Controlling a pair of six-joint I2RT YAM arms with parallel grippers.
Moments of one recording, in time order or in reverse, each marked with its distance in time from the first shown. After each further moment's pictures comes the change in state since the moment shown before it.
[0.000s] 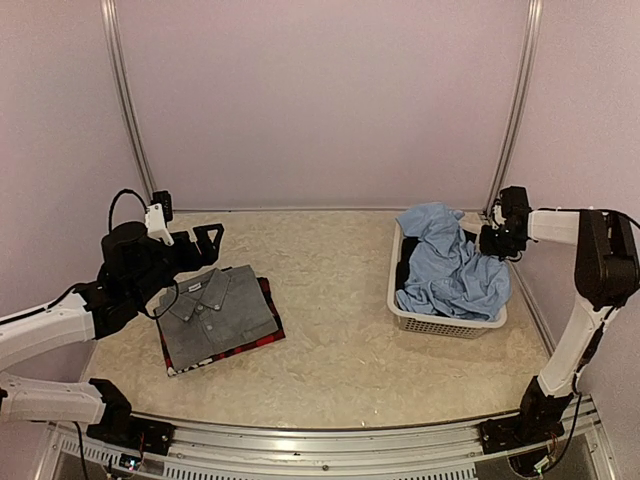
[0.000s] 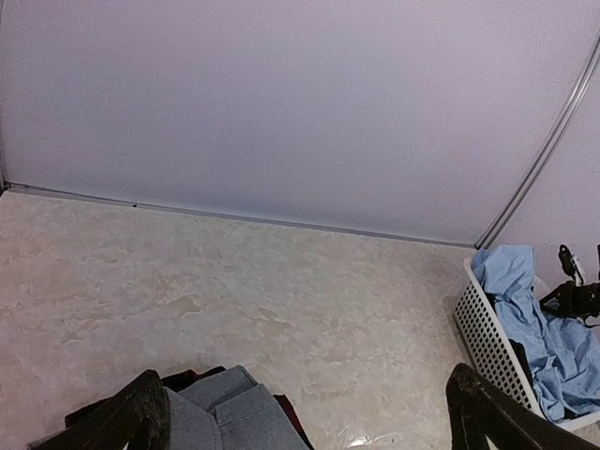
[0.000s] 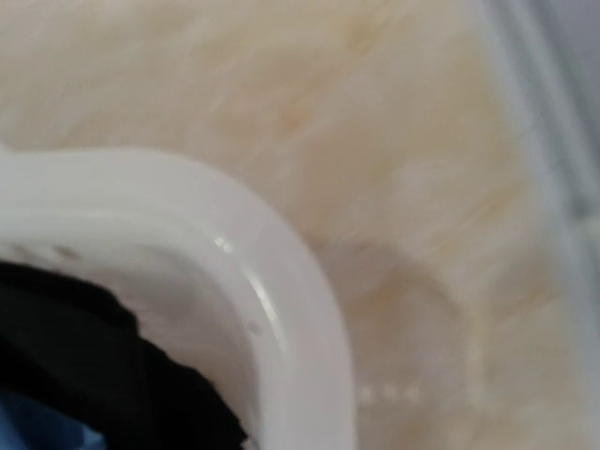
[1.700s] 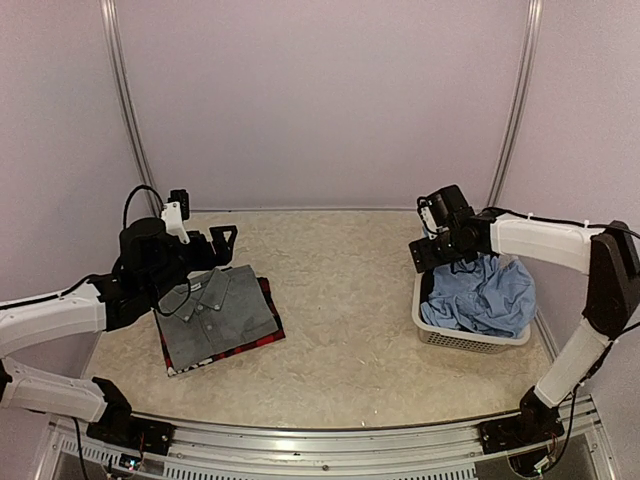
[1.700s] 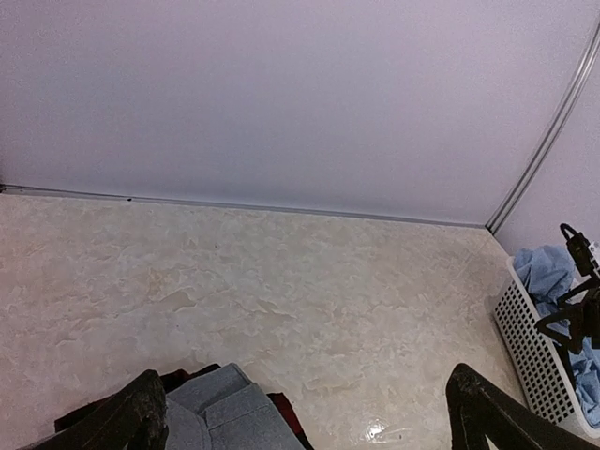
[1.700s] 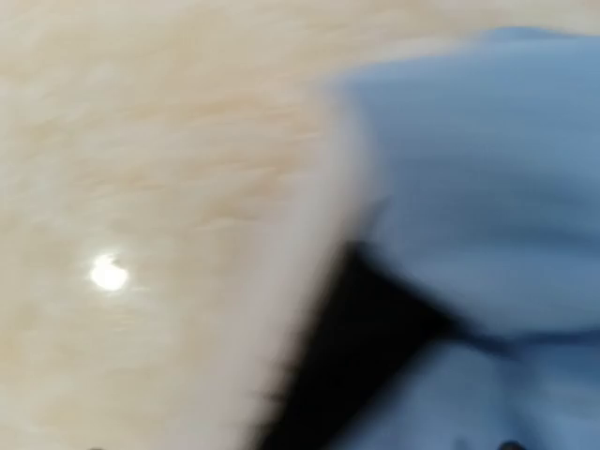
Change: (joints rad) left arm -0.055 0.112 0.056 0.006 -0.054 0.026; right arm 0.521 -0.179 -0.031 -0.154 0.273 -0.076
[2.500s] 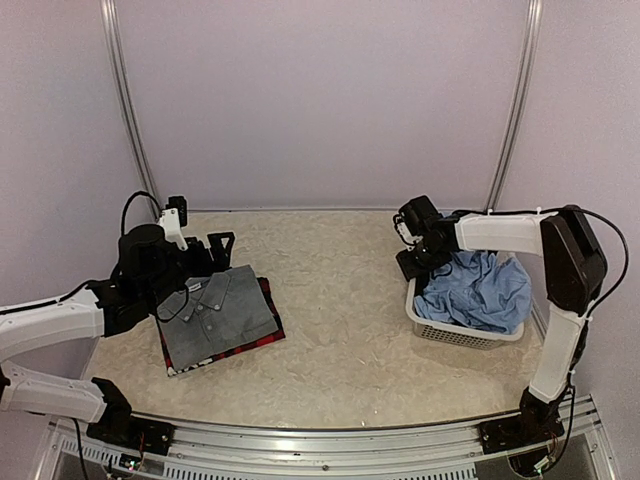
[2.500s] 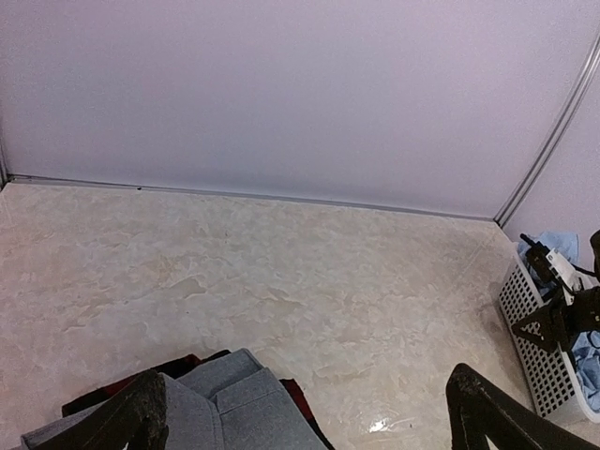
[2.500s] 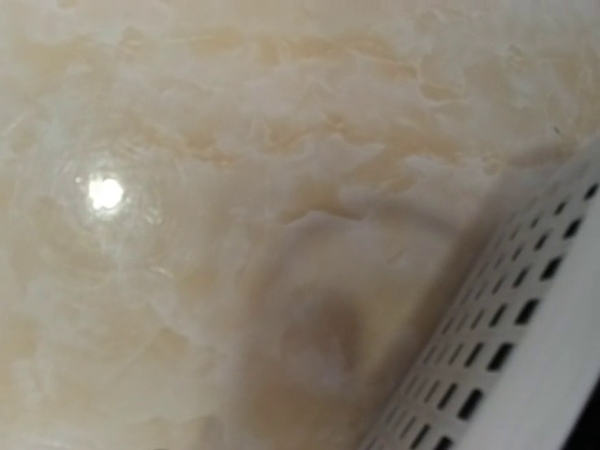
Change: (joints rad) left arm -0.006 -0.025 -0.036 -0.008 -0.019 -0.005; right arm 0.042 0.272 0.149 -0.029 -0.023 -0.032
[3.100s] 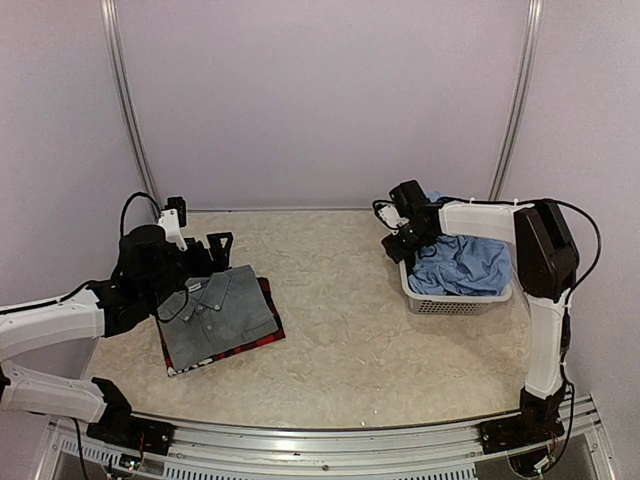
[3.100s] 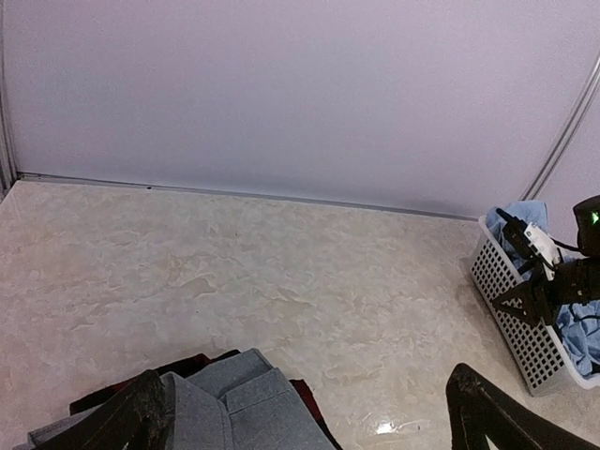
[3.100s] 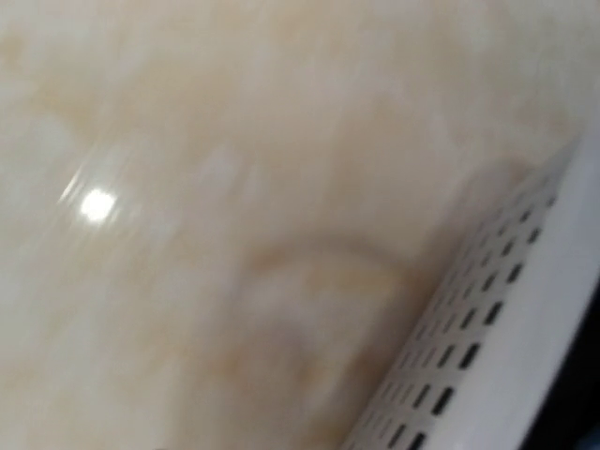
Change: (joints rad) left arm 0.000 -0.002 -0.006 -0.002 -0.026 0.001; right arm -0.029 0.167 0.225 0.029 -0.087 -0.252
